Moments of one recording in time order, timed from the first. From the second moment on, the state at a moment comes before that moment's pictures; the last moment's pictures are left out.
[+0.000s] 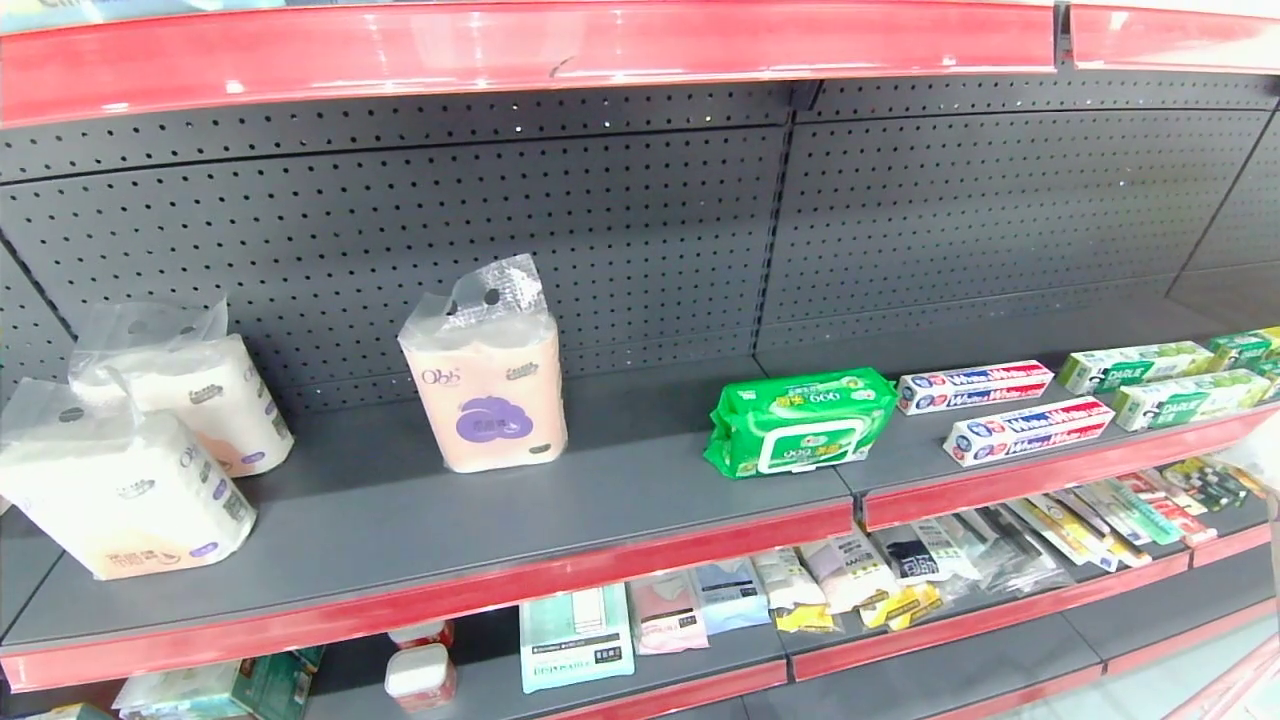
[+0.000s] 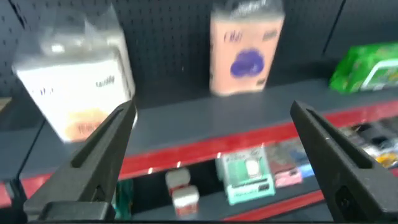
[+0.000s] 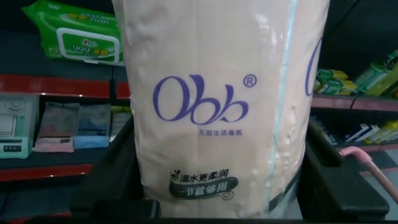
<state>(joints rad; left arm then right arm) 0.00 0.11 -0.16 -0.02 -0.07 0.00 -0.10 0.35 -0.45 0.16 0.00 -0.34</state>
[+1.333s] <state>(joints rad) 0.08 1.90 -0.70 -0.96 -0.66 0.28 -0.11 0.59 -0.58 0.15 -0.04 -0.35</state>
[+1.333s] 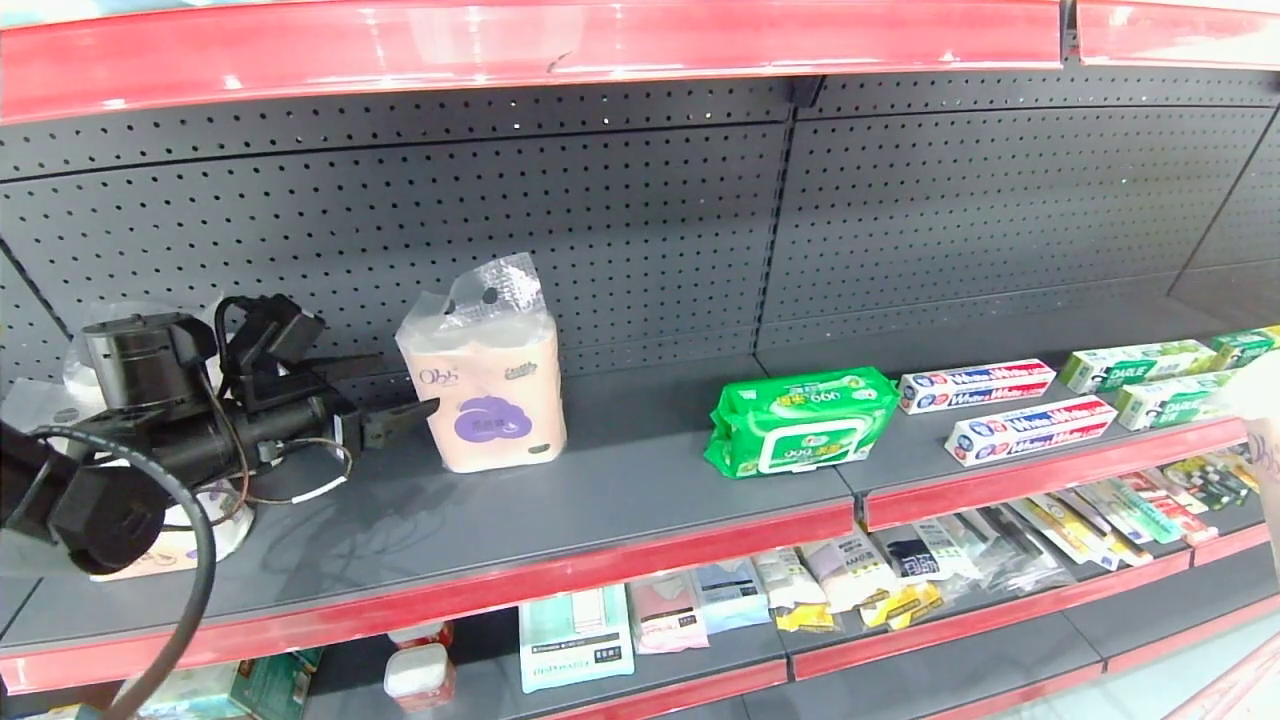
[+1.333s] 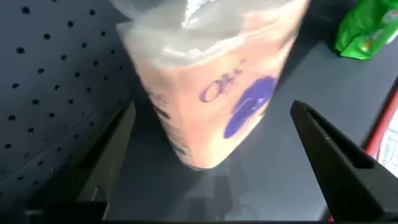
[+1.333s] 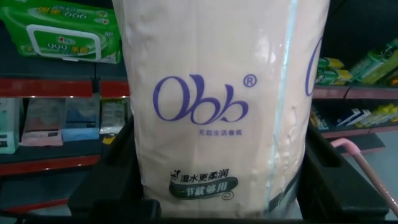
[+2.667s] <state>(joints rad) 0.16 2.08 -0.95 -0.88 -0.96 0.30 -0.12 0.69 -0.58 0.08 -0.07 -0.35</state>
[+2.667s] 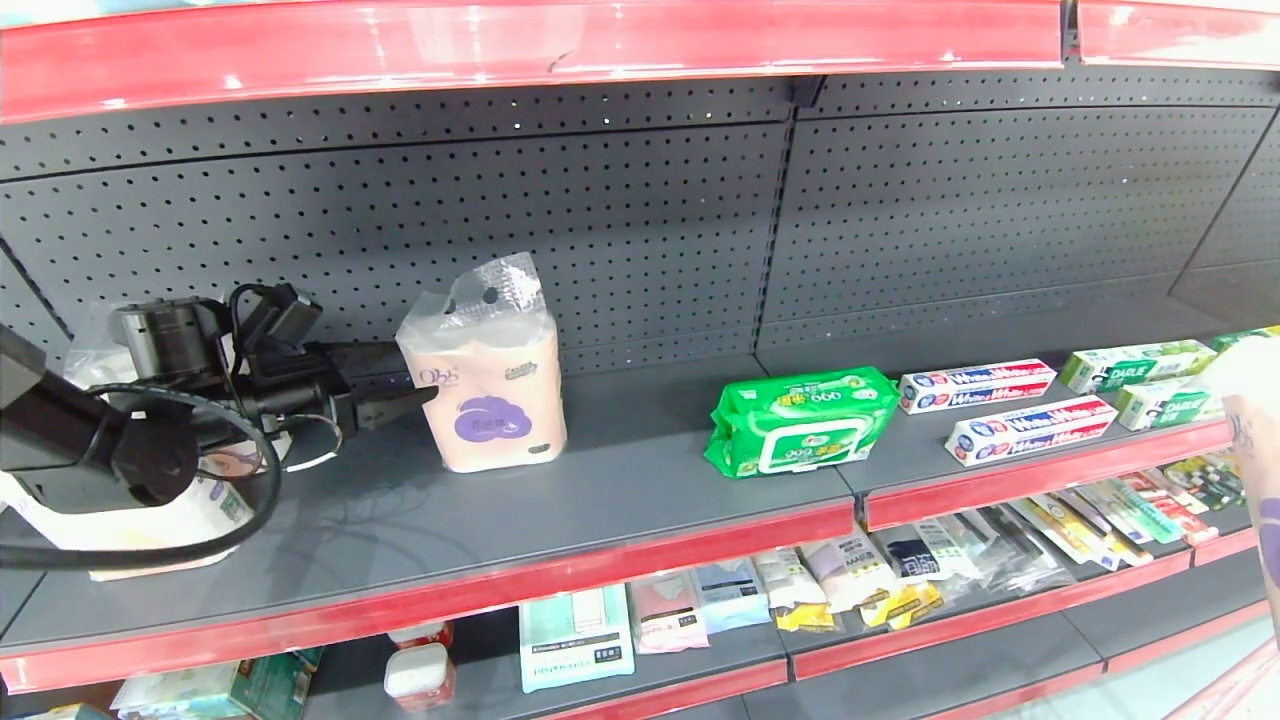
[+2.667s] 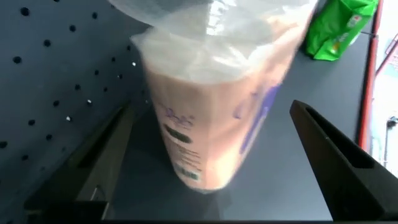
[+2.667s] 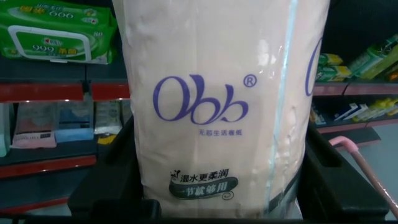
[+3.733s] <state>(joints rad) 0.09 2.26 -1.17 -0.88 -1.08 0.28 -0.12 0.70 -0.58 0.08 -0.09 -0.39</state>
